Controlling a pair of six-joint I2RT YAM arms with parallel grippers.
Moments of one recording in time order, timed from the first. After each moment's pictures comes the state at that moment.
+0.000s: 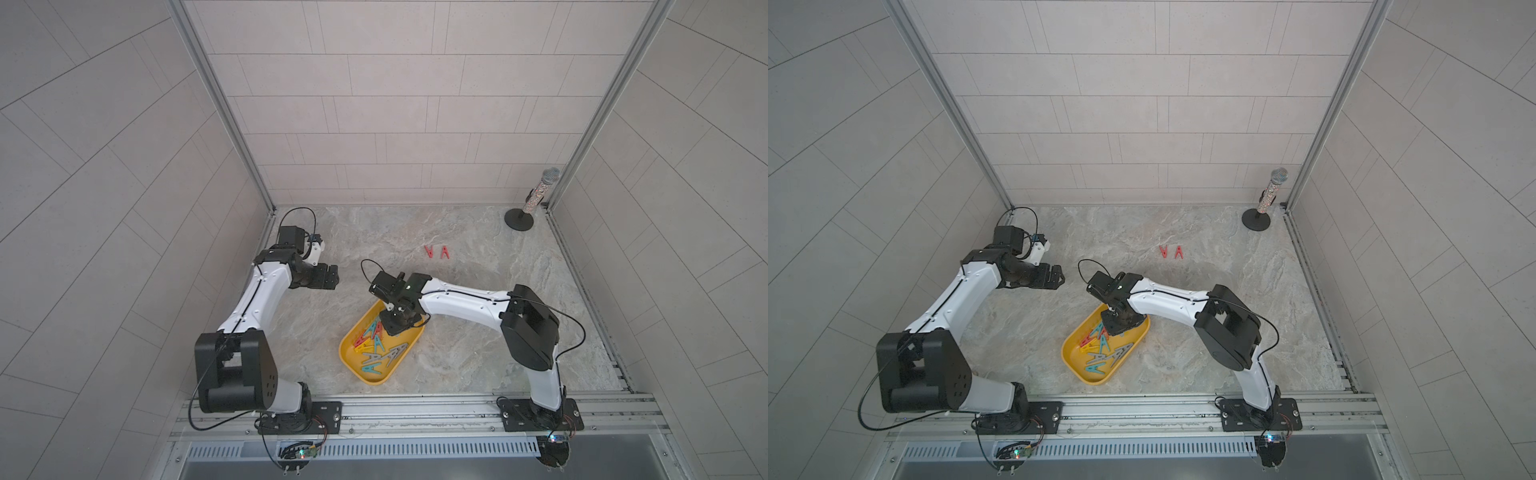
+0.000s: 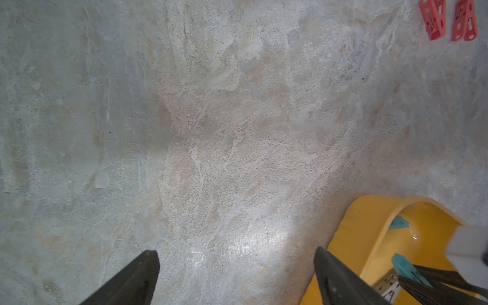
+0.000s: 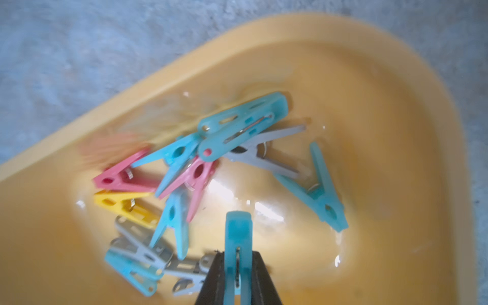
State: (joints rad) left arm 0.06 1.44 1.11 -0.85 0.25 0.12; right arm 0.98 1.95 1.53 -0.86 -0.09 0.53
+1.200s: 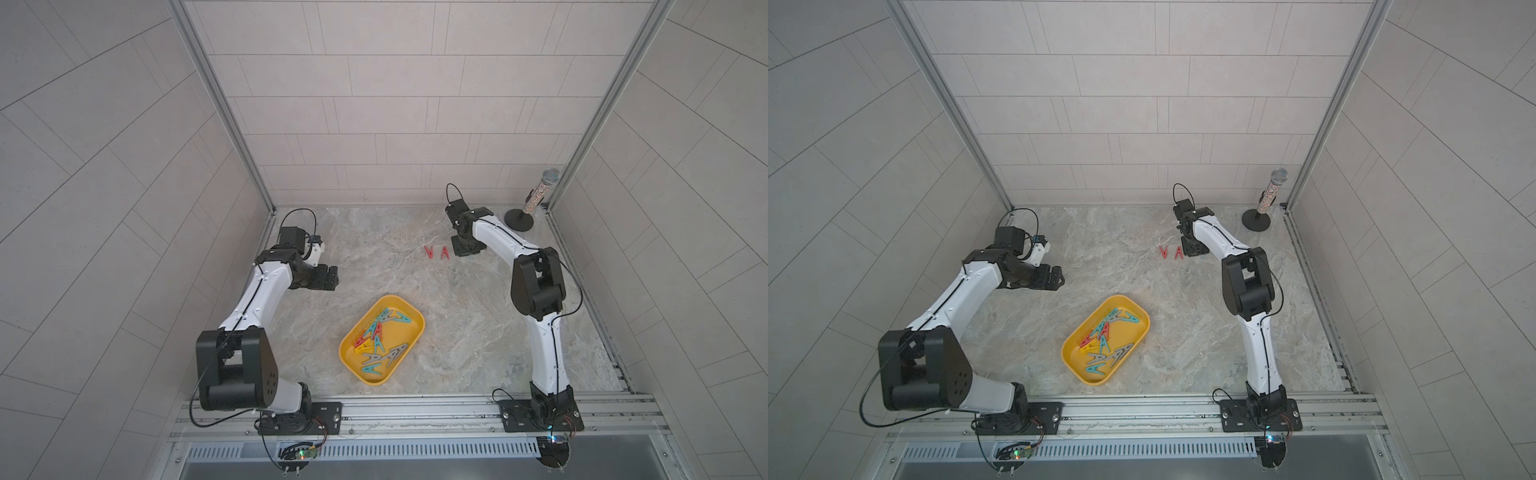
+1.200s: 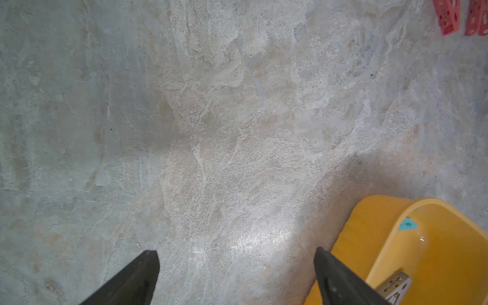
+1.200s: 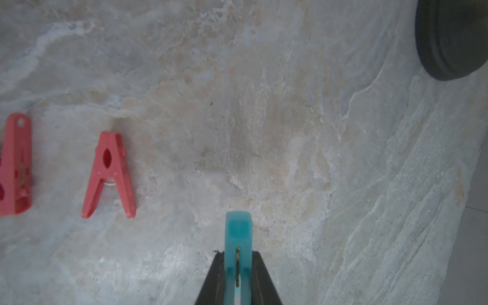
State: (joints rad) left arm 0.06 1.45 1.11 -0.85 0.24 0.12; right arm 0.30 2.27 1.98 -1.04 0.35 0.21
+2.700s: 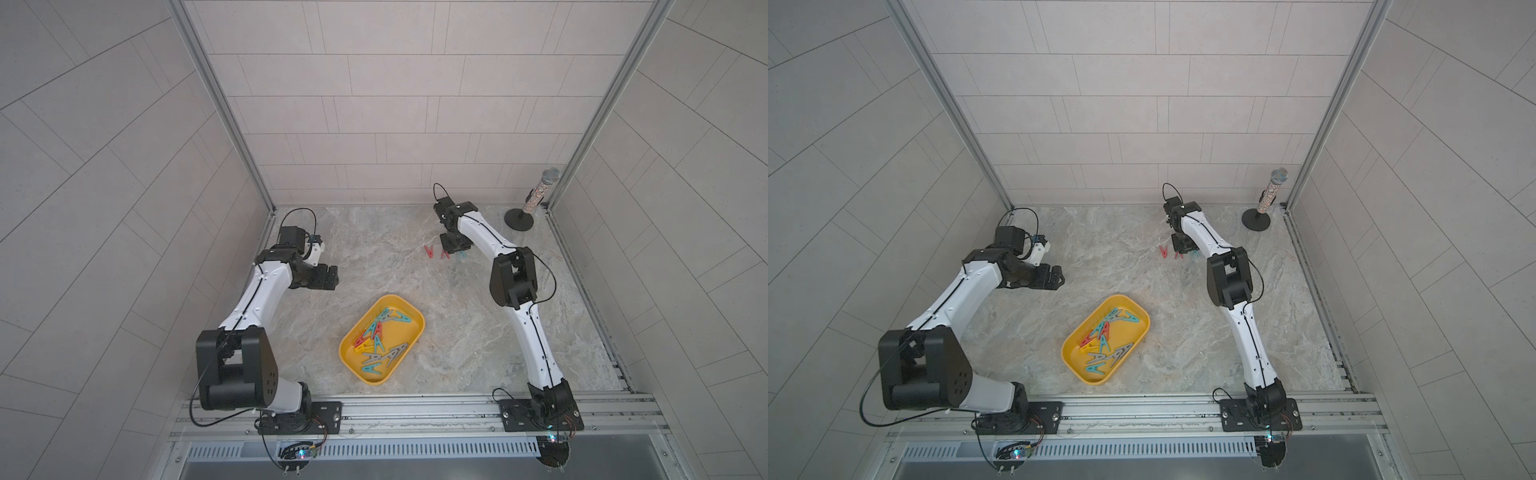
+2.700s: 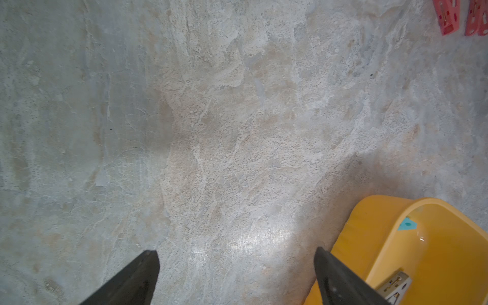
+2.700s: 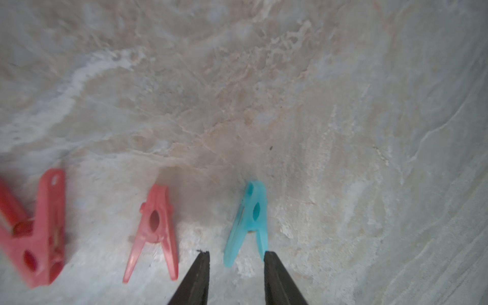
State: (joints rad) left arm 0.06 1.45 1.11 -0.85 0.24 0.12; right arm 0.32 2.48 2.34 -1.23 0.28 0.21
